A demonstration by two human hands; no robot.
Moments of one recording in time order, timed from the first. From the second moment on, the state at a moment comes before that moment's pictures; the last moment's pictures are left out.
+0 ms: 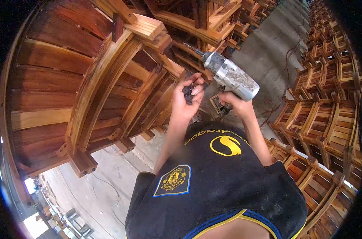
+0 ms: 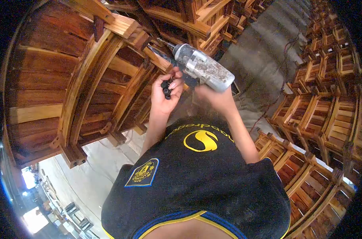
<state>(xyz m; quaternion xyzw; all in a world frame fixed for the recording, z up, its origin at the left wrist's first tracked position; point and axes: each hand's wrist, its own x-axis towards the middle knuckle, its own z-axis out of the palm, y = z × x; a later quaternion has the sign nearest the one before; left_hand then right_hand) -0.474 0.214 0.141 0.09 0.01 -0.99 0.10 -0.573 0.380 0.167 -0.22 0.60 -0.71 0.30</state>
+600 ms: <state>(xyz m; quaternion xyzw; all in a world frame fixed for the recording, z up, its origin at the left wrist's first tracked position) -0.461 0.226 0.130 0.20 -0.15 -0.96 0.09 -0.563 0.387 0.166 -0.23 0.60 -0.71 0.30</state>
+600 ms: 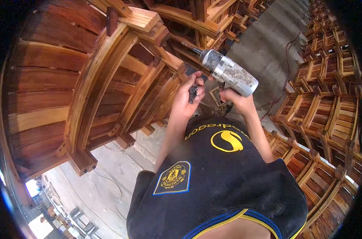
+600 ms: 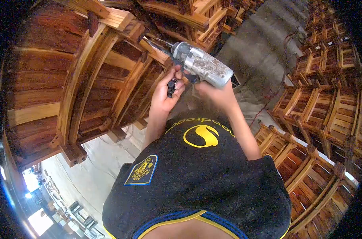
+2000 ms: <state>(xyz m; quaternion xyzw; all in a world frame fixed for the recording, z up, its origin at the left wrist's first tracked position) -0.436 0.213 0.159 0.23 -0.16 -0.90 0.33 -0.571 0.388 0.135 -0.33 0.54 -0.64 0.45</state>
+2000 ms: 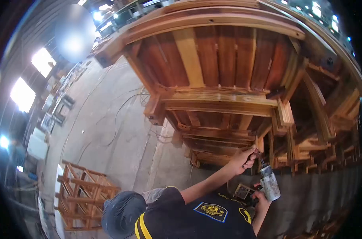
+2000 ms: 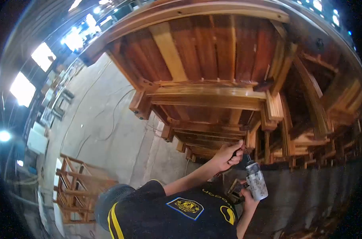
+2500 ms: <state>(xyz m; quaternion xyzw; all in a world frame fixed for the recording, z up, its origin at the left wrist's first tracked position) -0.395 0.203 0.186 0.29 -0.34 -0.82 0.36 -0.557 0.364 0.158 -0.33 0.51 -0.61 0.50</state>
